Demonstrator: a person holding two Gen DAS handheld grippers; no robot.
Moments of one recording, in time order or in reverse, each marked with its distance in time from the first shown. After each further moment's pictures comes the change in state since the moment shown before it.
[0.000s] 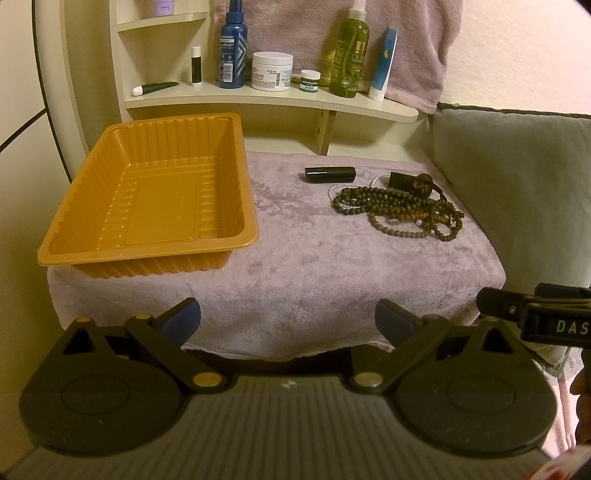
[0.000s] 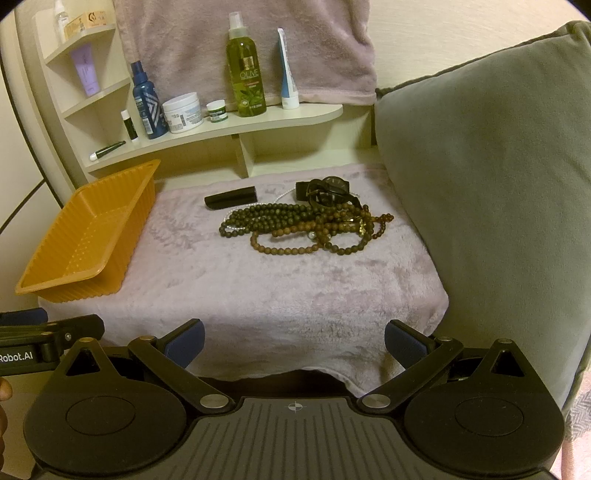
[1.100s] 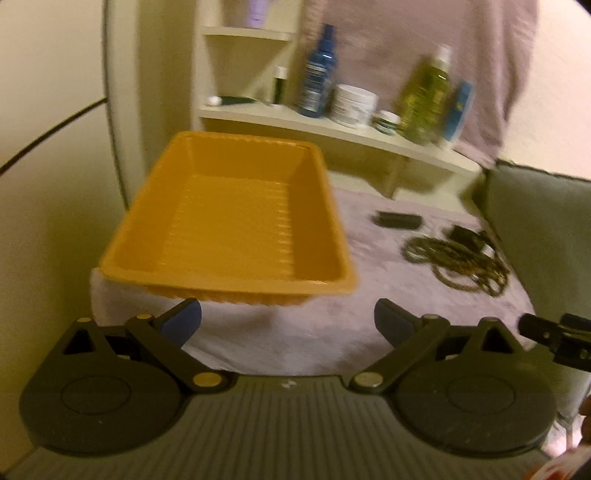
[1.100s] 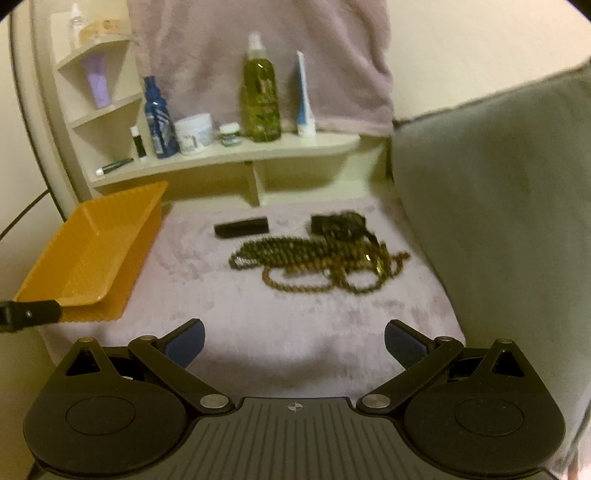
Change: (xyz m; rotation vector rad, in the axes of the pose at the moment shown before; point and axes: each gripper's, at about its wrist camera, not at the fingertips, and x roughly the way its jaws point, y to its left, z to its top) left arm -0.001 0.076 0.014 -0.154 -0.088 0.081; right arm 0.019 0.020 0.014 -0.077 -0.119 0.015
